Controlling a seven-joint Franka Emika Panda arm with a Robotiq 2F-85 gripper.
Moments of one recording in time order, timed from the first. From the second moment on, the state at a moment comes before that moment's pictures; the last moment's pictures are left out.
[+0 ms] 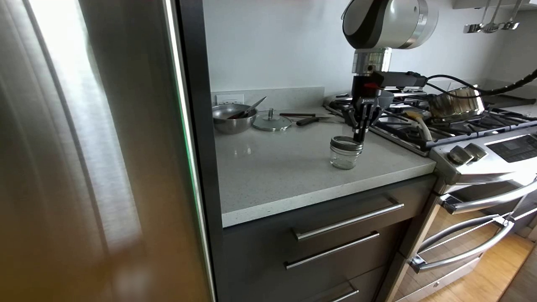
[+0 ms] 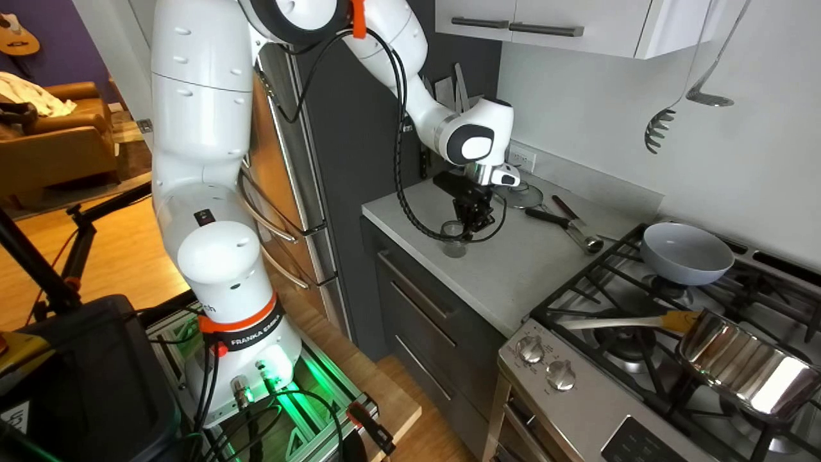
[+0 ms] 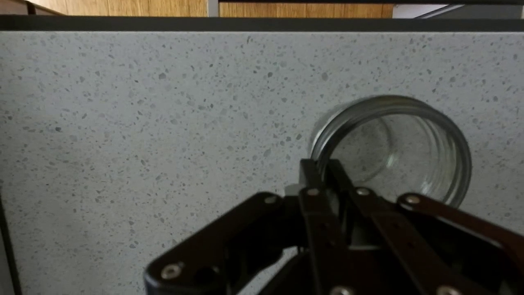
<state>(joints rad) -0.13 0.33 -0.10 -2.15 0.09 2.37 -0.15</state>
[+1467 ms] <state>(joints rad) -0.16 0.25 -0.13 -2.10 0.08 2.37 -0.10</state>
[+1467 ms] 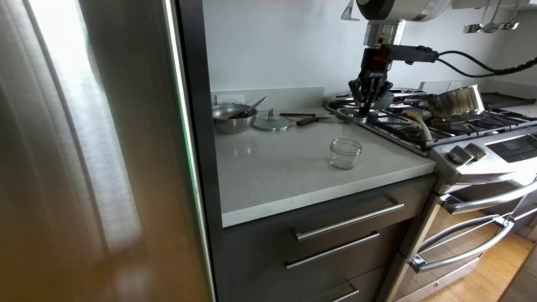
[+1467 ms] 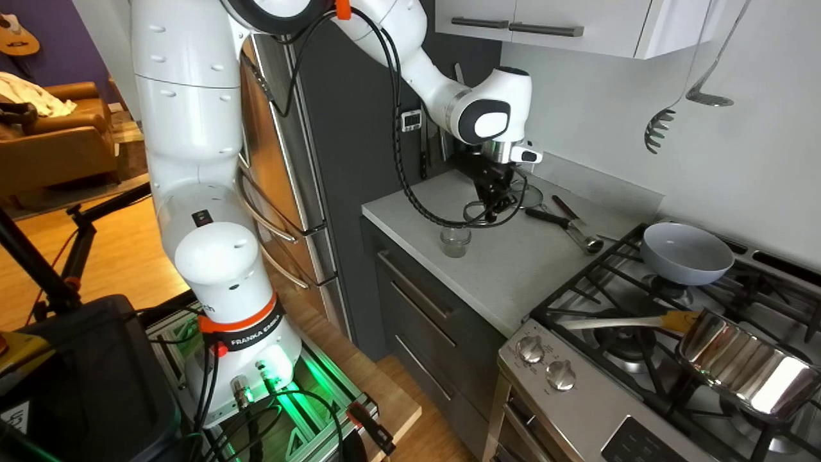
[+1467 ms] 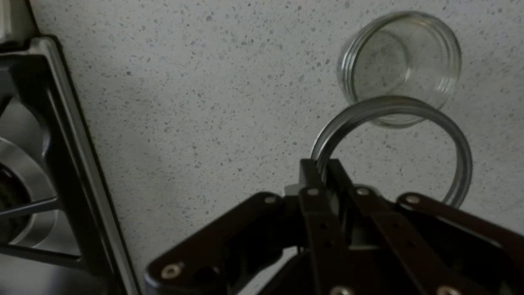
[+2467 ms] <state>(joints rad) -0.17 0.47 -0.15 -1.94 0.08 2.37 0.03</state>
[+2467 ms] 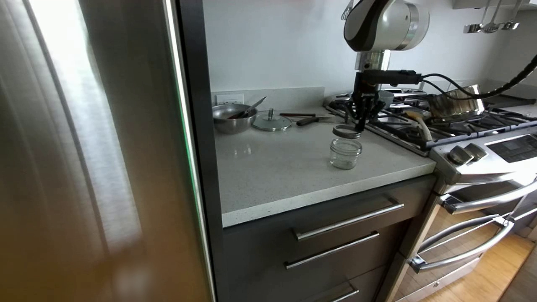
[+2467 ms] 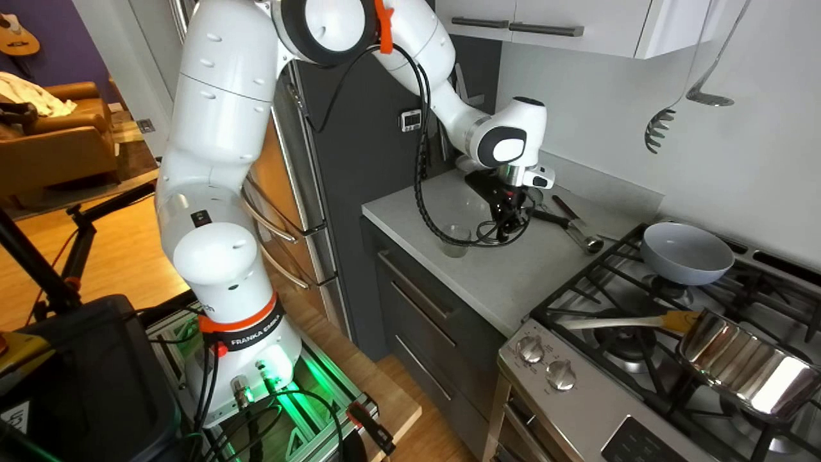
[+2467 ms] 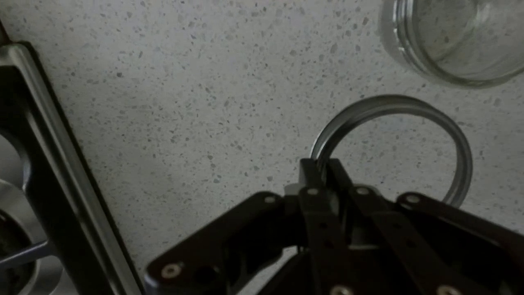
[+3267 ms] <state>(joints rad) -0.19 0.62 -0.14 -1.82 0.12 2.37 0.09</state>
